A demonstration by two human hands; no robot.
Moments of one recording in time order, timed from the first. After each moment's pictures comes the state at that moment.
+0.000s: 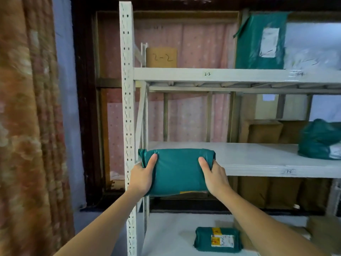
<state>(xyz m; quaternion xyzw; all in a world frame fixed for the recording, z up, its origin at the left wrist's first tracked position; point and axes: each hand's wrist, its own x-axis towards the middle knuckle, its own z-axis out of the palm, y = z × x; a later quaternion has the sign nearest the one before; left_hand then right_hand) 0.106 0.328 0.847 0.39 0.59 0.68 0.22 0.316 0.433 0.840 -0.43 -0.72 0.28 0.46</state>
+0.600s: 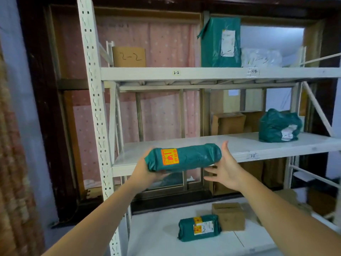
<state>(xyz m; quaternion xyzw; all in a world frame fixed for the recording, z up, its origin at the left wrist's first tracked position) 0.143 0.355 0.855 0.69 0.47 0.53 0.17 0.426 0.425 0.864 -0.30 -0.50 0.69 0.44</state>
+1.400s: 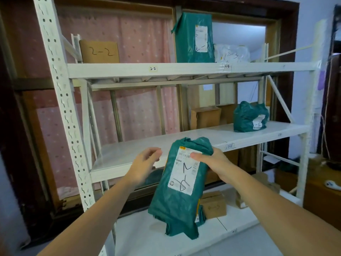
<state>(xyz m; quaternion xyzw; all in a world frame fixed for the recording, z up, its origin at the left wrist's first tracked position) 0.180 0.380 0.867 0.63 0.46 0.53 0.33 0.434 0.393 0.868 -0.41 -0.59 0.48 0.51</state>
